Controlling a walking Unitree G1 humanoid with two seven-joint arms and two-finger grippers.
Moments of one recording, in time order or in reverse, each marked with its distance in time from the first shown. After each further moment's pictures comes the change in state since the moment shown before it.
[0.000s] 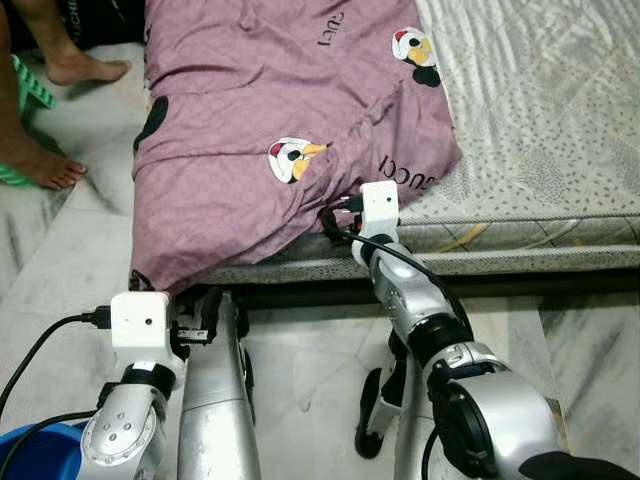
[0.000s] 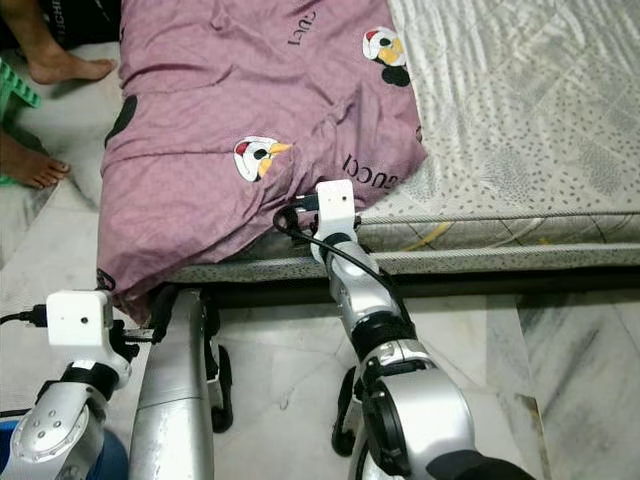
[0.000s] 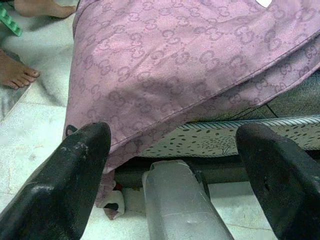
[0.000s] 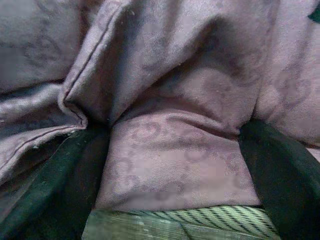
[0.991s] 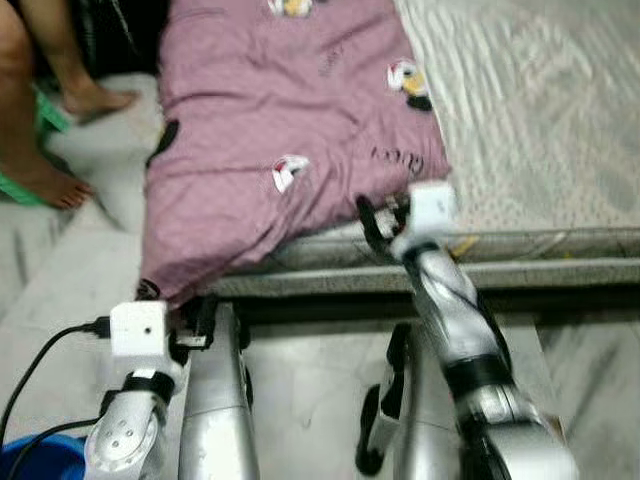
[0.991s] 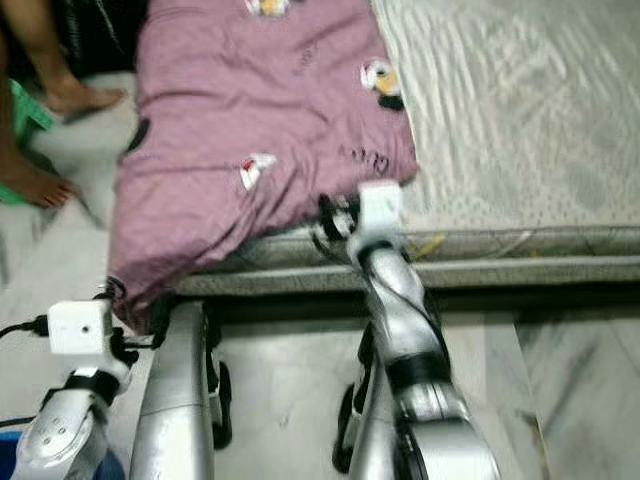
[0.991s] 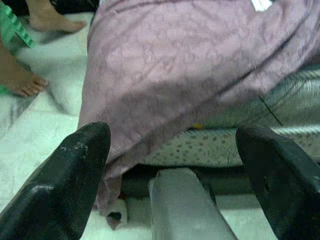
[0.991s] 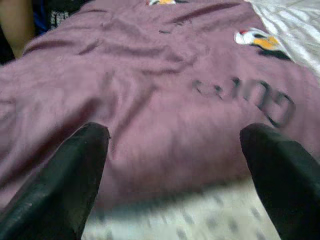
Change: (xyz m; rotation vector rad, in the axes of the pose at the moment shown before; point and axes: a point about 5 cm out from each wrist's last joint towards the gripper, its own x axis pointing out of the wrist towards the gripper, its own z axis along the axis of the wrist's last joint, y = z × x) left arm 0.001 0.003 -0.013 -0.009 -0.010 0.020; right arm -0.026 -0.024 0.027 -0.035 -0.253 -0.014
